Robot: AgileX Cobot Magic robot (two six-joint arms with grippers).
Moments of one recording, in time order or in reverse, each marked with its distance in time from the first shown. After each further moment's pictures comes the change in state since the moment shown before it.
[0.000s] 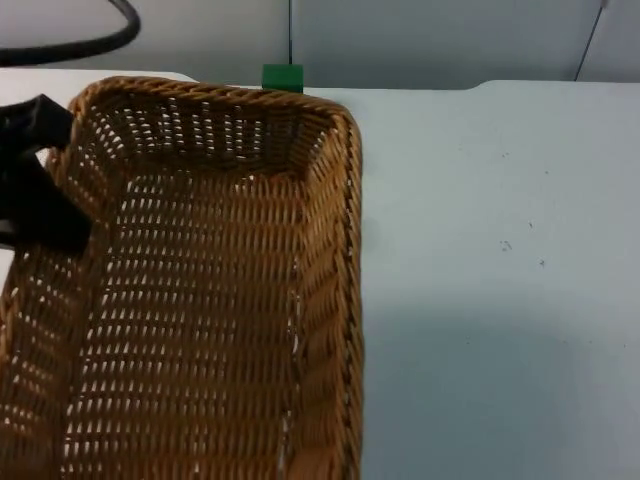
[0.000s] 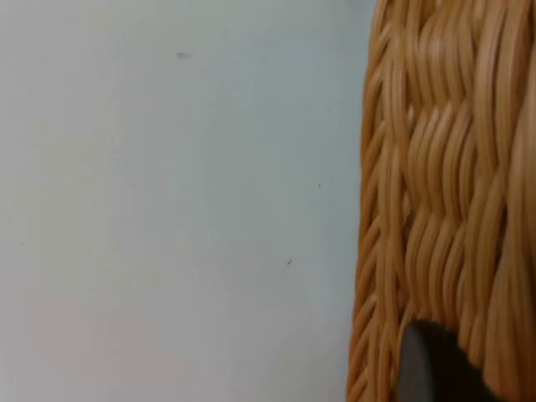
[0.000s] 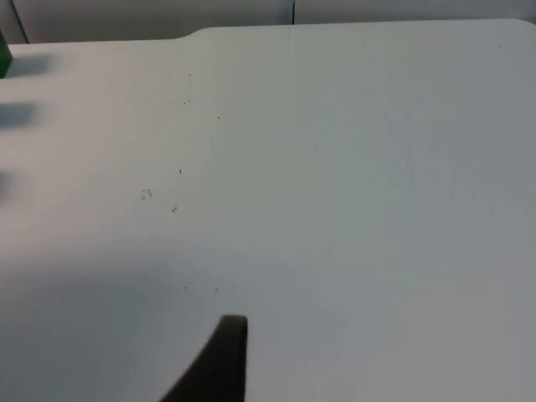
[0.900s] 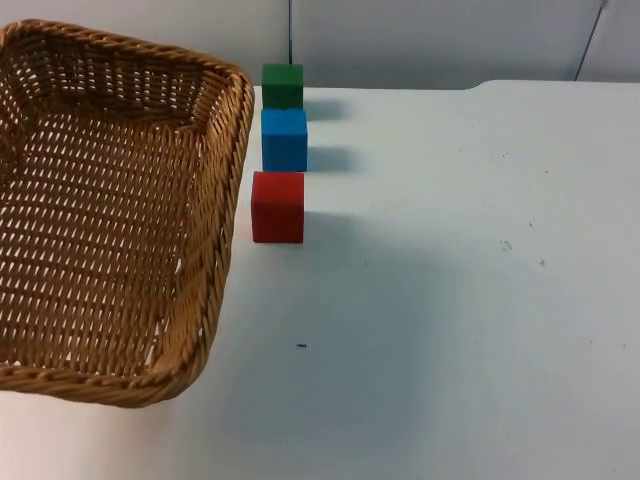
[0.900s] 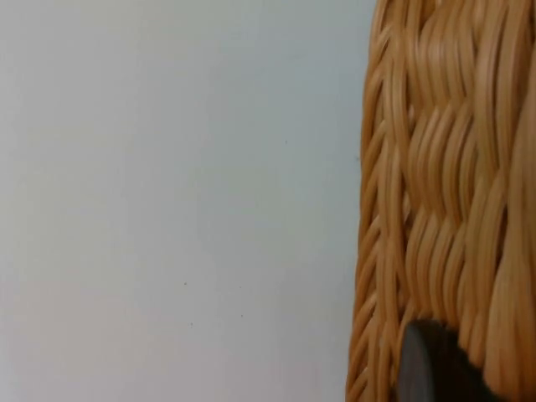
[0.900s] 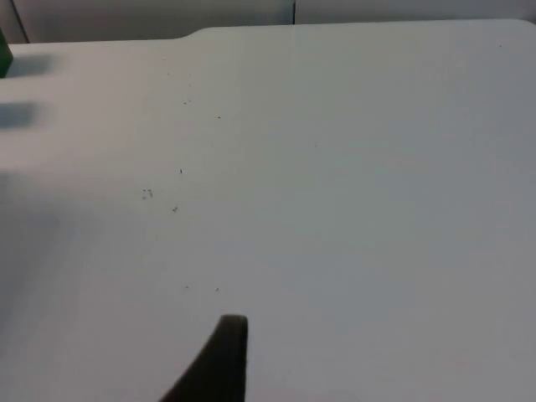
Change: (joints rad) right arm 0.000 0.000 0.000 0.004 0.000 0.000; left arm 0.175 0.242 -0.439 0.296 0.257 -0.154
